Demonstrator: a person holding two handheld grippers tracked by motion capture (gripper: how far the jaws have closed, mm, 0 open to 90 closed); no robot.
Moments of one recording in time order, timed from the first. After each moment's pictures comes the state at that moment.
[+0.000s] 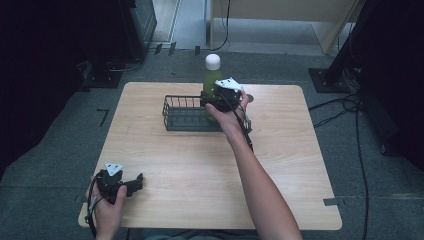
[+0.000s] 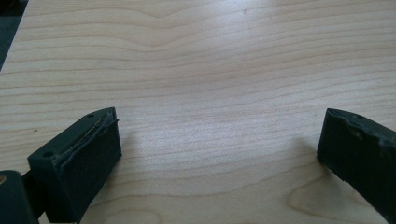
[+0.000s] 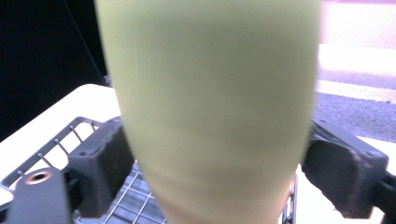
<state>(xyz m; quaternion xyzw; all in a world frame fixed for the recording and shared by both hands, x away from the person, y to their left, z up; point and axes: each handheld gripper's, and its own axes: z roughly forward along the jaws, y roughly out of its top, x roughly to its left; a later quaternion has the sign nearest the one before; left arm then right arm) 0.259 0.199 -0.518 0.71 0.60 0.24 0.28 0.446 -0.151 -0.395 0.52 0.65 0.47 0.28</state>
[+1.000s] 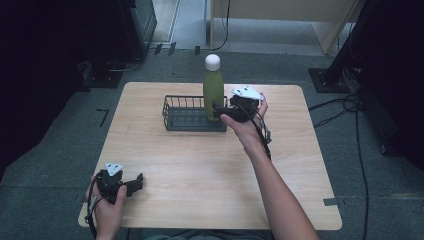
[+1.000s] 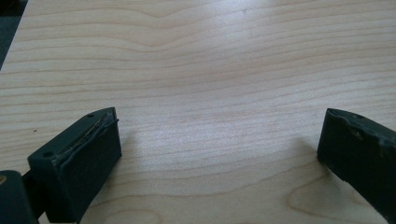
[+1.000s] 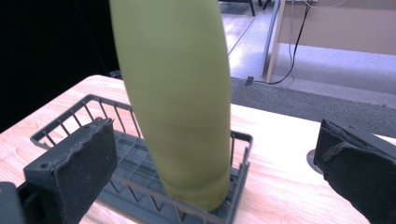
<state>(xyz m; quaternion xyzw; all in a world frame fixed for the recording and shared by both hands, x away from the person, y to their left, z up) 0.259 0.199 -0.518 0.71 0.60 0.24 0.28 0.399 -0.195 -0.383 0.50 0.66 0.48 0.29</state>
